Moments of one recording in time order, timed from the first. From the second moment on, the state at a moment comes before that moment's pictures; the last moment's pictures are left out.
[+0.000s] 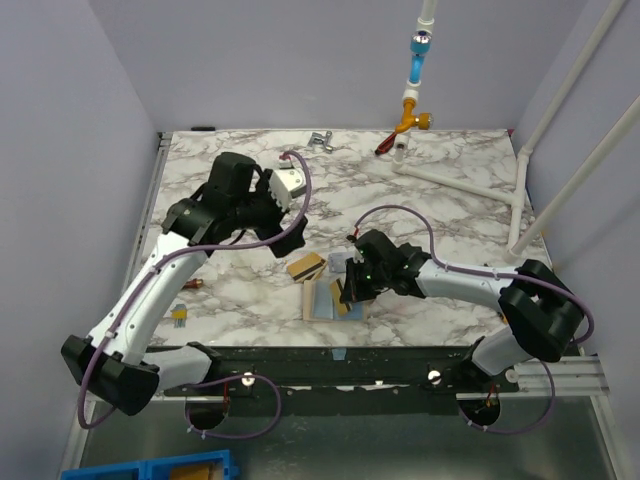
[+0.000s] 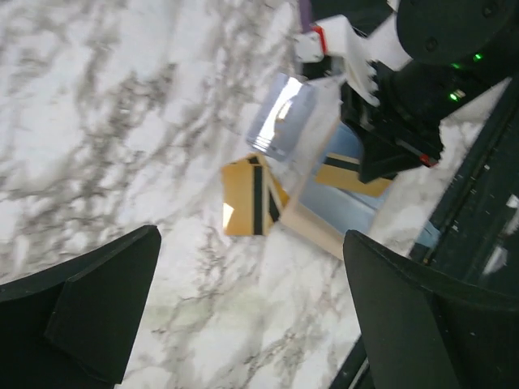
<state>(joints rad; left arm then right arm) -0.47 1.24 1.31 -0.83 0.51 0.34 0.84 1.51 0.77 -0.16 -0.22 0.62</state>
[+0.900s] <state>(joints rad) -0.78 1.36 0.89 -0.59 0.36 0.96 0.84 1.57 0.75 -0.05 -0.21 0.67</state>
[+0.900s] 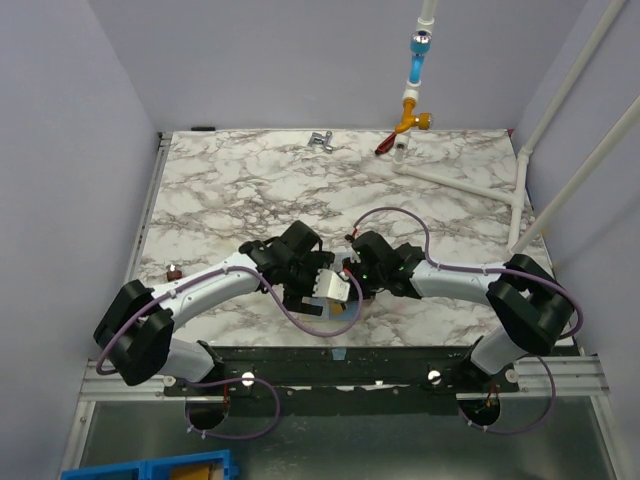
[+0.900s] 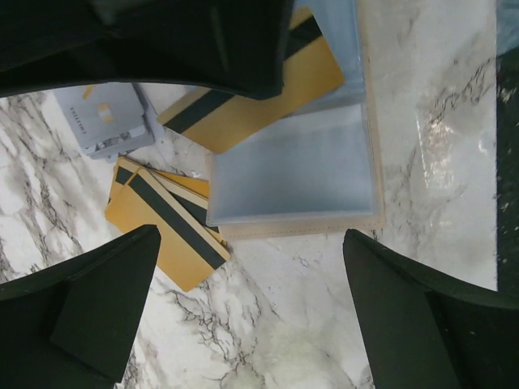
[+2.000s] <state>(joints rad) -0.96 1.52 0.84 -0.57 0.27 1.18 0.81 1.38 0.64 -0.10 -0.19 0.69</state>
